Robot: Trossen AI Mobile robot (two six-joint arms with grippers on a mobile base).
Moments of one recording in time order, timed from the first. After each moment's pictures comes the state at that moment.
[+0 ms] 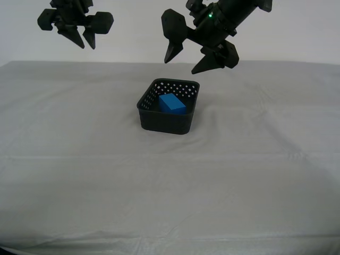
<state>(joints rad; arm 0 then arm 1) 0.62 1.88 1.24 -0.21 -0.28 0.43 -0.13 2.09 1.68 -0.64 -0.01 0.03</state>
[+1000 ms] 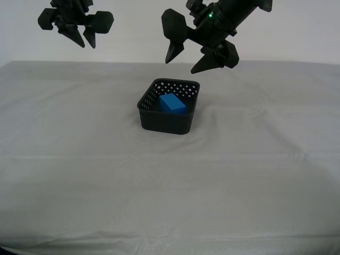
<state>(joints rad) 0.62 1.88 1.24 -0.21 -0.28 0.43 -0.13 2.09 1.68 -0.63 -0.01 0.03</state>
